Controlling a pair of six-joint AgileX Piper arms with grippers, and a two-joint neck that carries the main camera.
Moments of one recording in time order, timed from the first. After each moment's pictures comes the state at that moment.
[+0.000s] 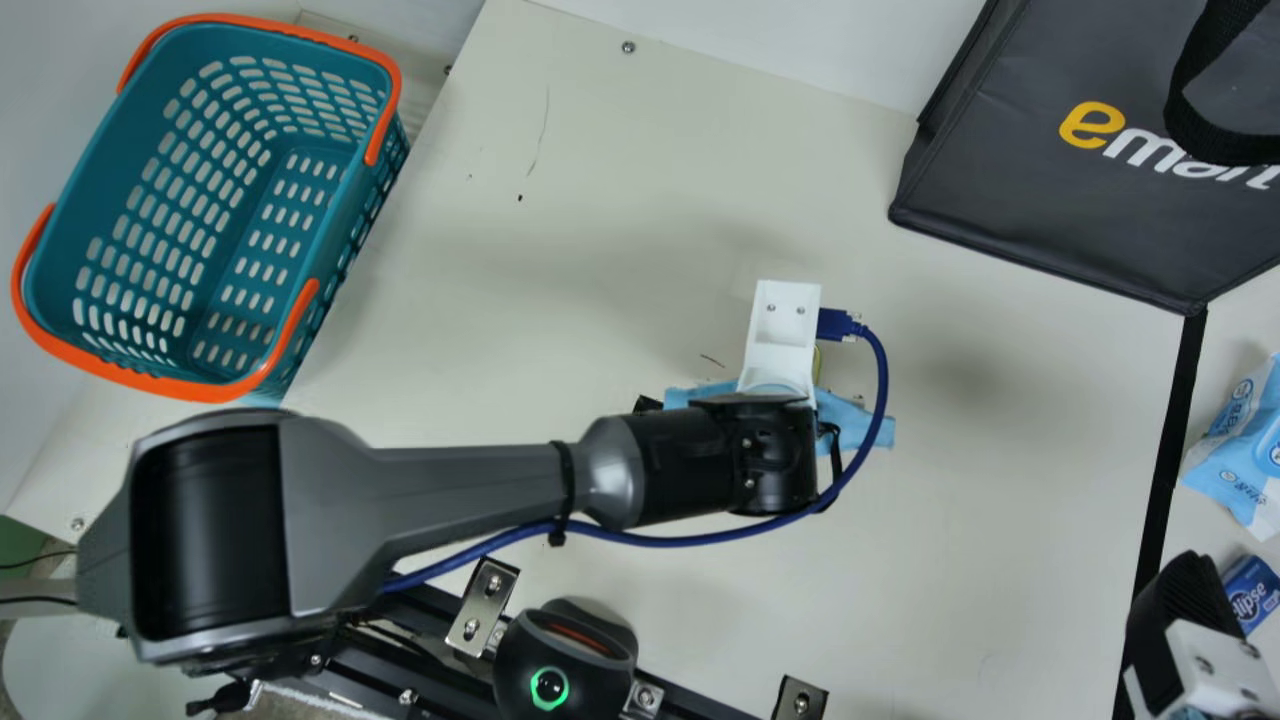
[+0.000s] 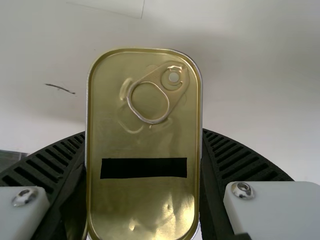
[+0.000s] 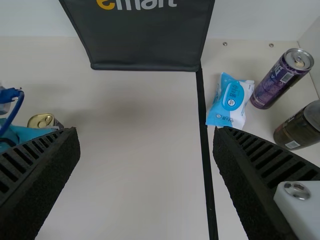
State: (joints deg) left arm -59.5 113.9 -84.6 20.4 51.4 -81.2; right arm 0.7 42.7 -69.8 -0.8 69.3 0.0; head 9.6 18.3
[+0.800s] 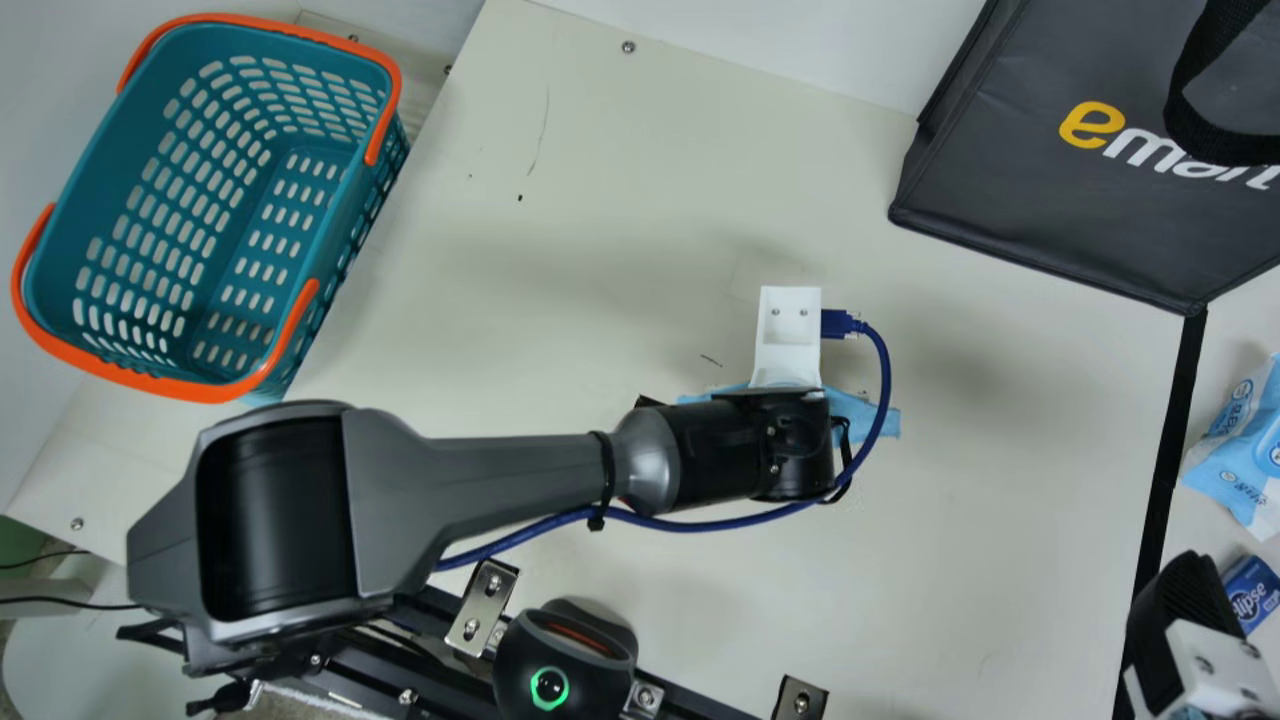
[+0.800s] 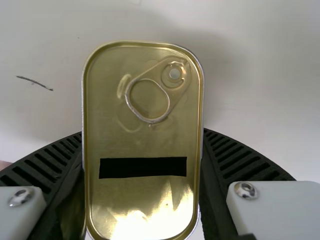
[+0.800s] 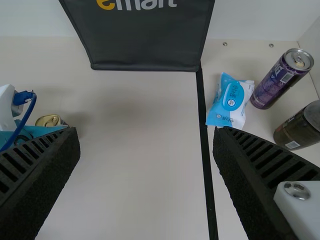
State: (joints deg) left arm -58.5 117.0 -85.2 16.9 48.8 -82.9; right arm 0.7 42.7 -69.8 -0.8 69.2 0.0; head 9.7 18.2
